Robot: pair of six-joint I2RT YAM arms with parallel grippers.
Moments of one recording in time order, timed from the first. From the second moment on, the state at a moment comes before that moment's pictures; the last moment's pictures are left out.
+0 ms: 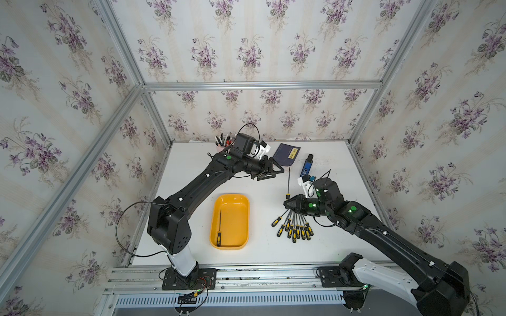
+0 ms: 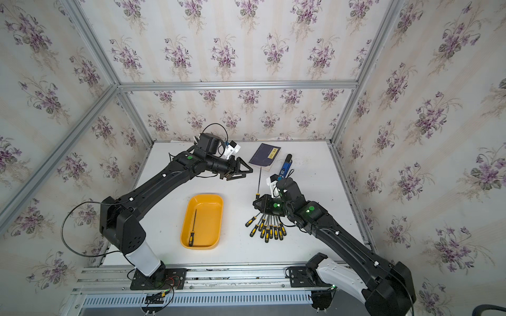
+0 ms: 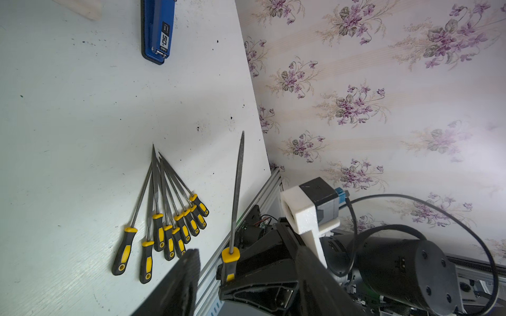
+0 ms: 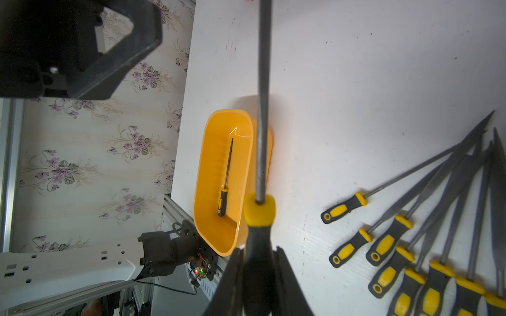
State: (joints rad) left arm -0.55 1.73 1.58 -0.58 0.77 -0.73; right arm 0.64 1.02 0.78 -0.45 -0.38 0.78
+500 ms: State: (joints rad) left arm -0.57 1.80 1.62 -0.64 0.70 -0.69; right arm 0.71 1.08 0.79 -0.41 -0.38 0.81
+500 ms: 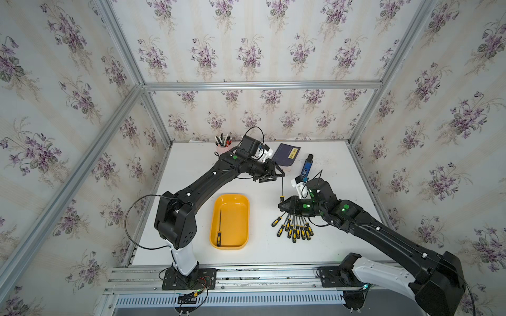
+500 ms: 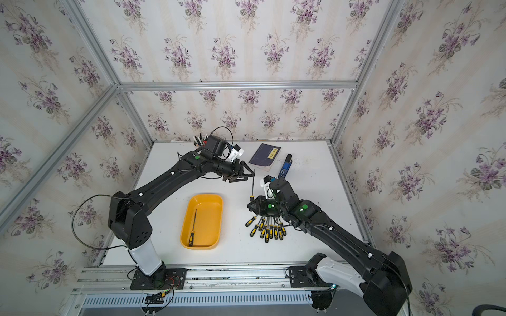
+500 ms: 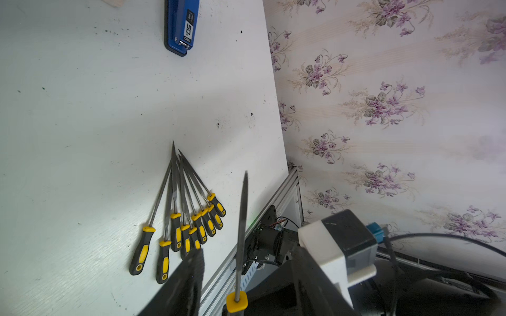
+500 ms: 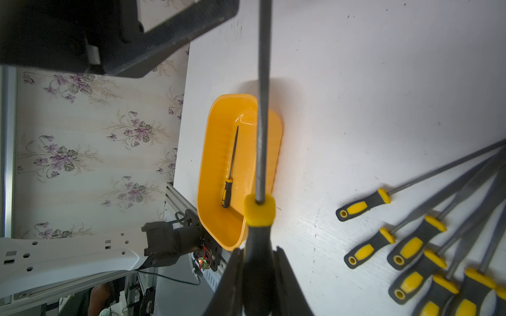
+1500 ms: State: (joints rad) left arm -0.58 1.83 1.62 -0.75 0.53 -0.64; right arm 0.79 1.18 0.81 -0.38 -0.39 0.83
